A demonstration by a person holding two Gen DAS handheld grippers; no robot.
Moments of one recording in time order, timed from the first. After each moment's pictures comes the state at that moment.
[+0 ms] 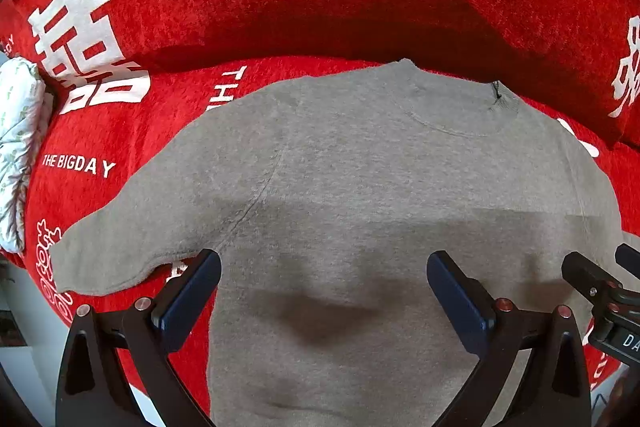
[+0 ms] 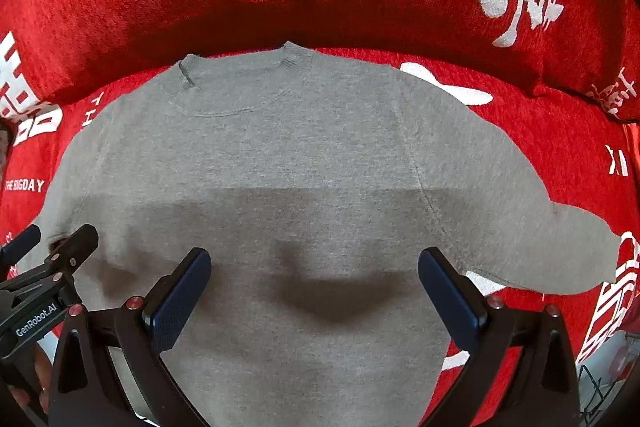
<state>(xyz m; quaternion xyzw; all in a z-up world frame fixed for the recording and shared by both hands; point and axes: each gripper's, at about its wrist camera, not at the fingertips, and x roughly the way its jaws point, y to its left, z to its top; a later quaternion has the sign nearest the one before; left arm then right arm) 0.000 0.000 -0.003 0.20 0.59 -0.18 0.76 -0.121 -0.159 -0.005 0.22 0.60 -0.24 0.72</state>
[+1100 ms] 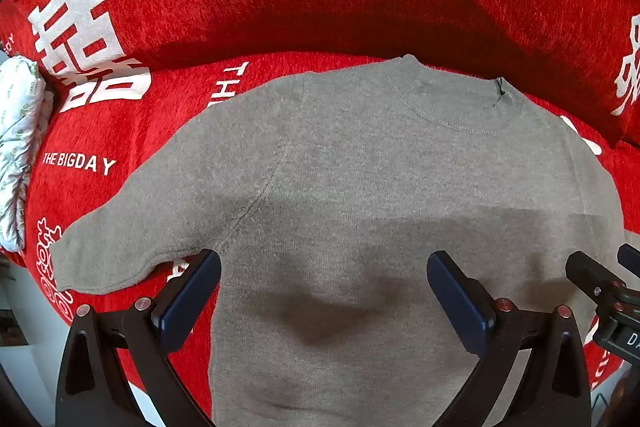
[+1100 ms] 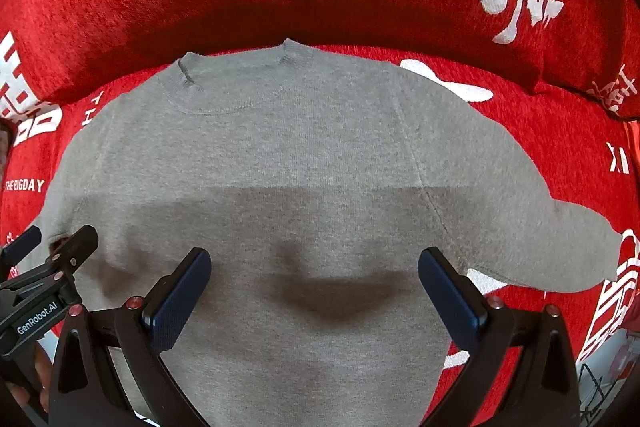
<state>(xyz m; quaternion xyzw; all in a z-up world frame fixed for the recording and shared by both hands) 0.002 0.005 -0.005 0.20 0.59 -0.18 0.76 -0.122 -0.160 -0.006 0.23 0.61 -0.24 0.72</state>
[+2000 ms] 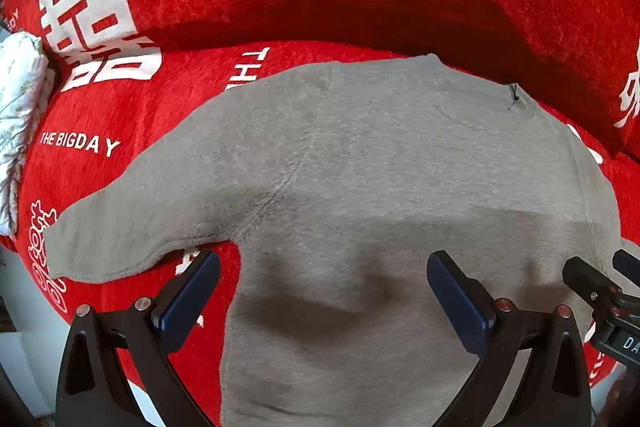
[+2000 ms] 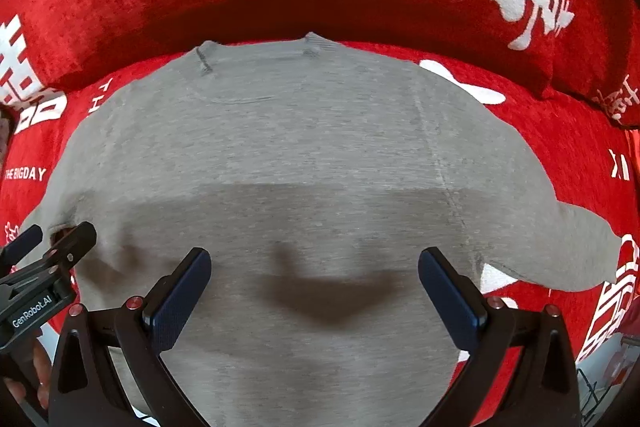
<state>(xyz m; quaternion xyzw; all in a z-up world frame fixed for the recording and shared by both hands) 0.012 0.034 -0.009 0.17 0.60 -0.18 0.76 -0.113 -0.140 -0.009 0.21 0.61 -0.23 0.73</state>
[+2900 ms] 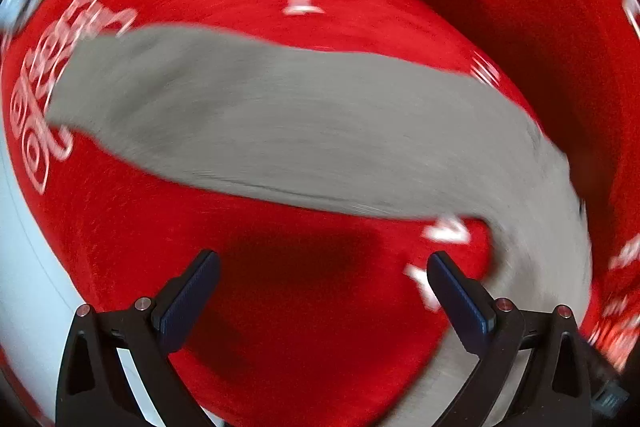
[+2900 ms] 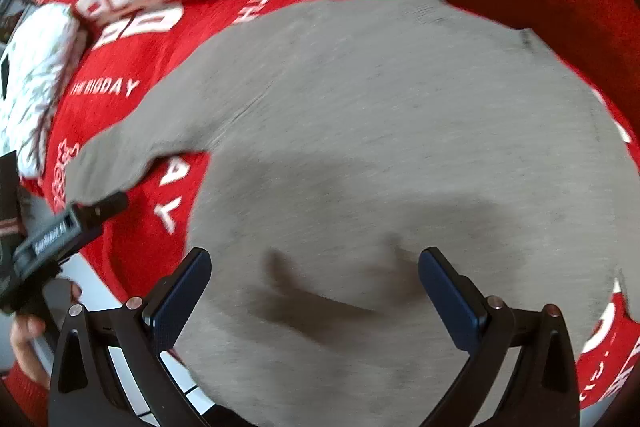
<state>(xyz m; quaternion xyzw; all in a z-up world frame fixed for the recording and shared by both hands) 0.064 0.291 -0.070 -0.11 0.66 -0.06 0.74 -0.046 0.013 -0.035 0.20 0.63 -0.07 0.74</state>
